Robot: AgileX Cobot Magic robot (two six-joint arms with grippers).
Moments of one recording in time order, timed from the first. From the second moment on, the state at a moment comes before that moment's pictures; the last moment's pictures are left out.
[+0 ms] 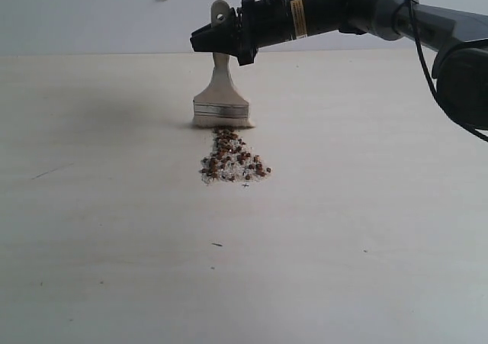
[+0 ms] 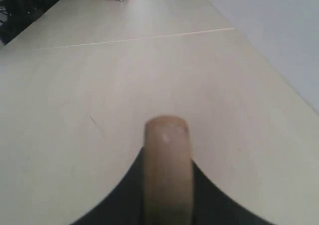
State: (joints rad) left arm 0.01 0.04 0.00 0.41 0.16 -0.61; right arm 0.26 2.61 -2.25 -1.73 -1.22 1.46
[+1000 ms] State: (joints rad) left arm 0.01 0.04 0.00 0.41 0.16 -0.61; right arm 0.21 2.60 -2.25 -1.75 -1.22 1.75
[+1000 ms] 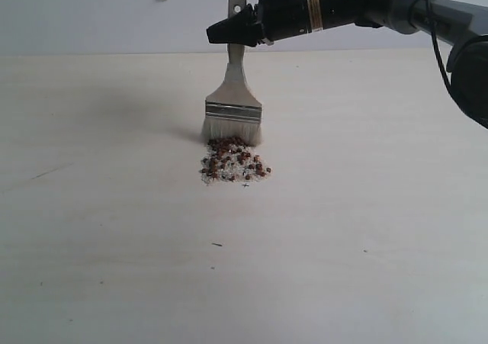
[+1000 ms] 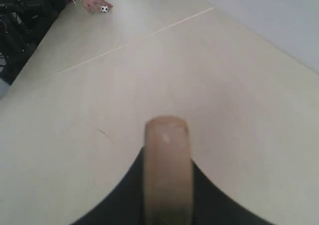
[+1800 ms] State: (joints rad) left arm 0.01 0.04 0.00 0.41 0.16 -0.61; right arm 0.16 2.46 -2.18 -1.76 -1.22 1.51
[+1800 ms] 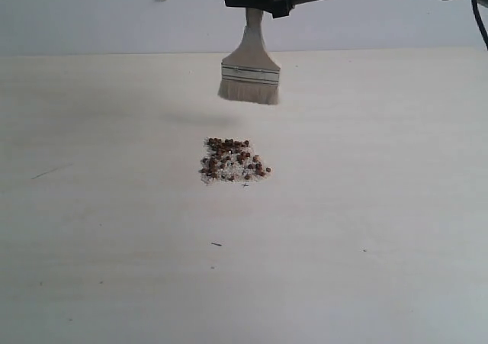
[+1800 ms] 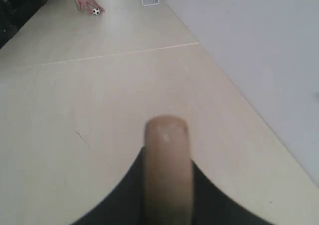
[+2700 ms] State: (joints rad) left arm 0.01 0.04 0.00 0.41 0.16 -0.61; right arm 0.16 2.22 -1.71 -1.70 -1.22 0.98
